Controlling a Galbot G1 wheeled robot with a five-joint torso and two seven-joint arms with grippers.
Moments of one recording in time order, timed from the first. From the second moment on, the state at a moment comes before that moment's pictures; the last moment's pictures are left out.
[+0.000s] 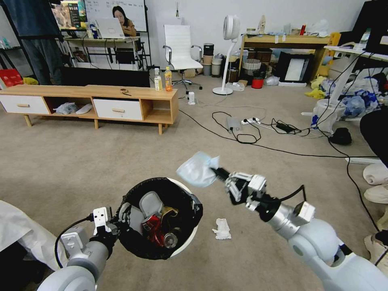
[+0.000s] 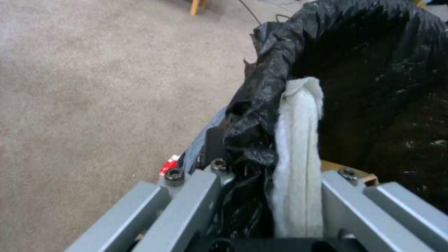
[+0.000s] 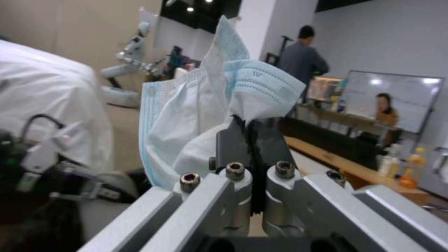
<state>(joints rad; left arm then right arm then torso) 1.46 -1.30 -0.63 -2.28 -0.69 0.59 -0.24 -1.00 0.83 0.14 2.05 0.60 0.20 -0.41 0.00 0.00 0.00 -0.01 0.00</state>
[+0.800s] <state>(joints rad) 1.46 -1.31 -0.59 -2.26 -0.69 0.60 -0.25 -0.86 0.89 -0.19 1.89 0.63 0.15 -0.40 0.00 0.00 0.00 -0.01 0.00</state>
